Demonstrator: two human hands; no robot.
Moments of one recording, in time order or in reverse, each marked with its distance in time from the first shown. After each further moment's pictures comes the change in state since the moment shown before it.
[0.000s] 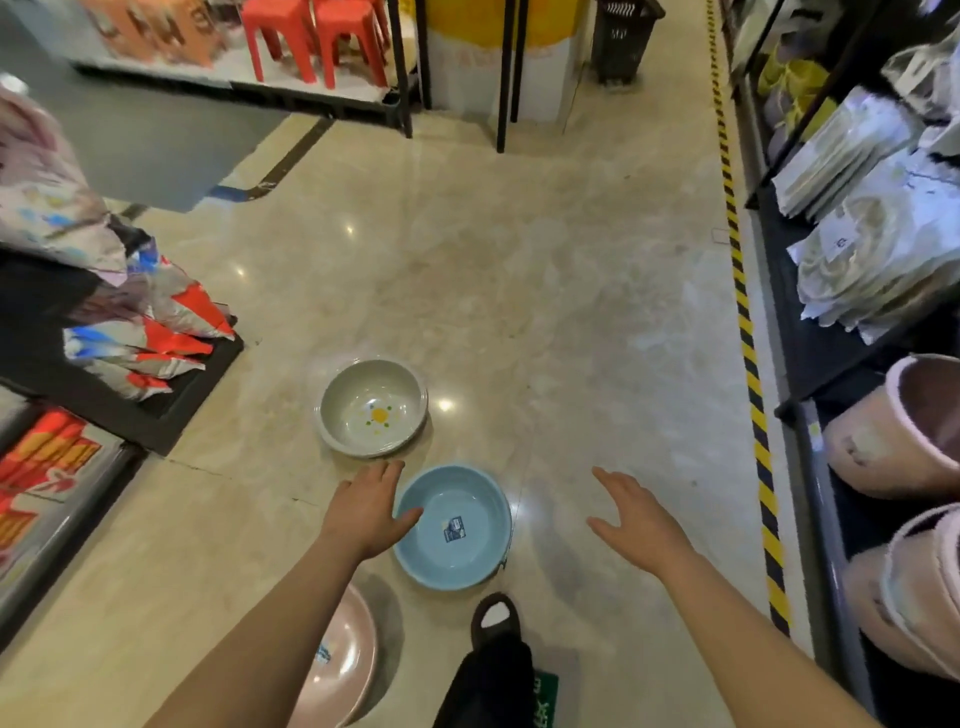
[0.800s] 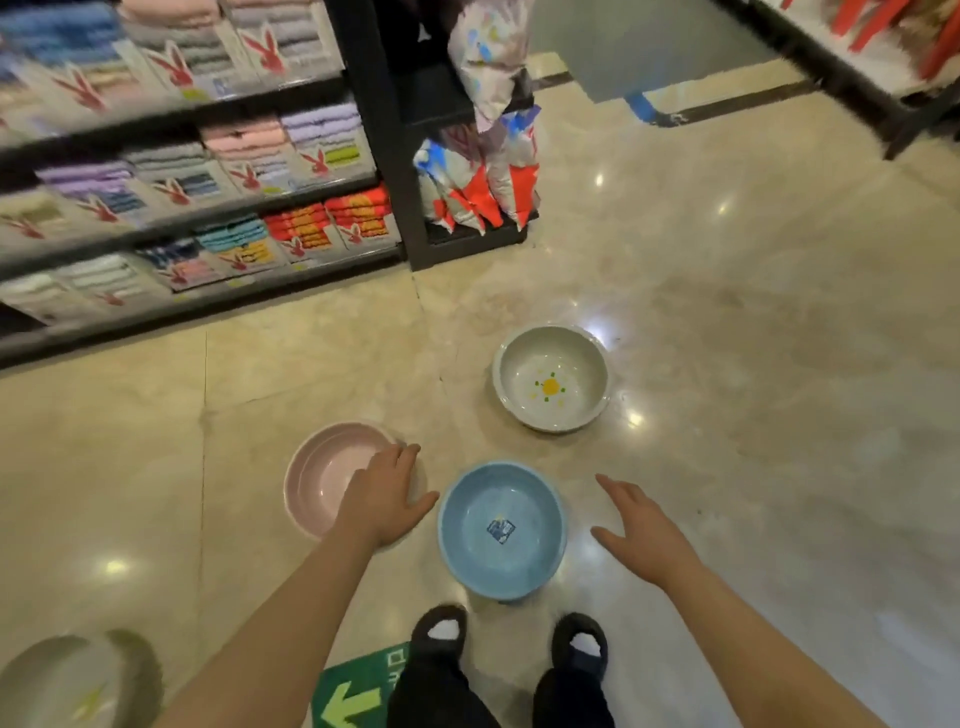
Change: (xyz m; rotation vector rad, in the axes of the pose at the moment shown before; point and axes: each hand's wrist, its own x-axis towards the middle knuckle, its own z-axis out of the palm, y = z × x) left_hand 0.014 0.036 0.051 -0.458 0.146 -0.942; right_hand 0.285 -0.111 -0.031 -0.505 -0.528 -0.719
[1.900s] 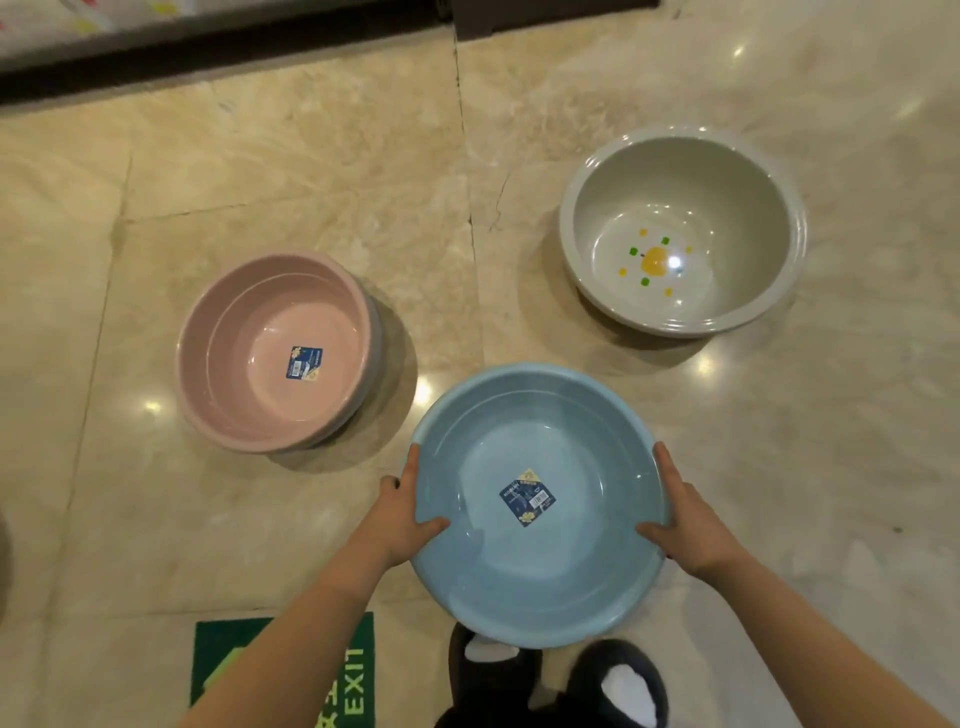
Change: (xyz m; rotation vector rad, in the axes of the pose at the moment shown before) left_hand 0.158 -0.106 0.448 -0.550 -0.269 -0.438; right_hand 0.313 0.202 0.289 0.212 -0.199 0.006
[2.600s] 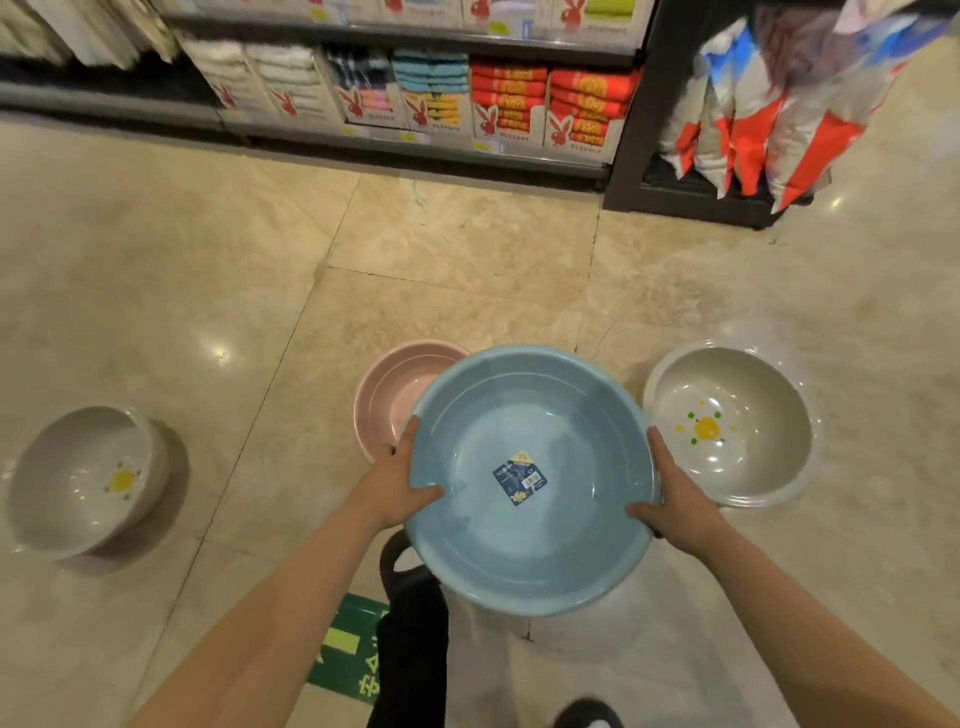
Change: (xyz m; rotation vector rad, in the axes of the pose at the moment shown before) left_hand -0.169 0.034 -0.266 -0.217 0.203 -0.002; right_hand -0.084 -0.325 -0.123 -0.076 -0.081 -0.305
